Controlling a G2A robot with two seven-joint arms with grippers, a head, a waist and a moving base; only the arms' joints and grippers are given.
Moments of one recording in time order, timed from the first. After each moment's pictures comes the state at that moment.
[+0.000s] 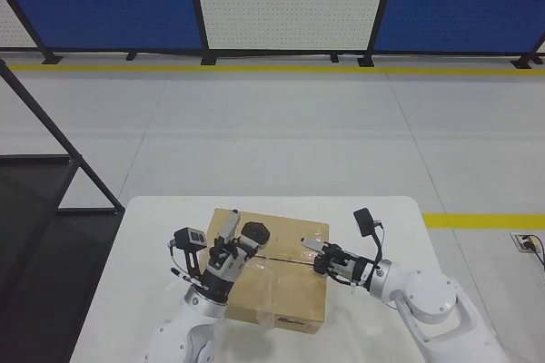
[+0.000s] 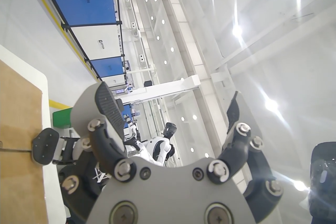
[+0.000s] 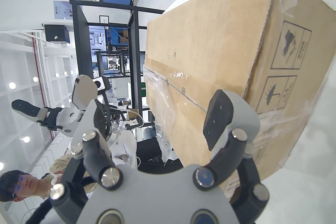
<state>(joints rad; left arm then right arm) 1.19 -1.37 -1.26 -1.83 -0.35 -0.27 -0.20 -0.92 -1.19 1.23 -1.63 0.08 0.23 0.75</state>
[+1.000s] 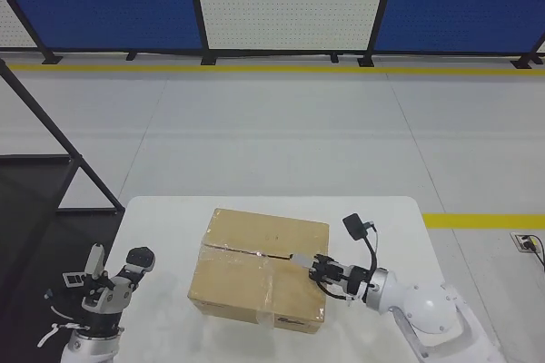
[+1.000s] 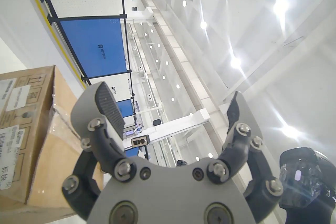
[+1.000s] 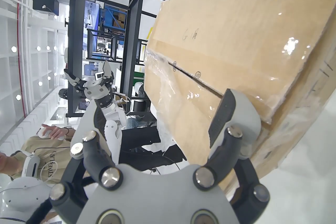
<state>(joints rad) 1.48 -1.31 -1.75 -1.85 -0.54 -0.37 -0.39 -0.98 -1.17 1.22 -1.77 -0.06 0.13 0.78</state>
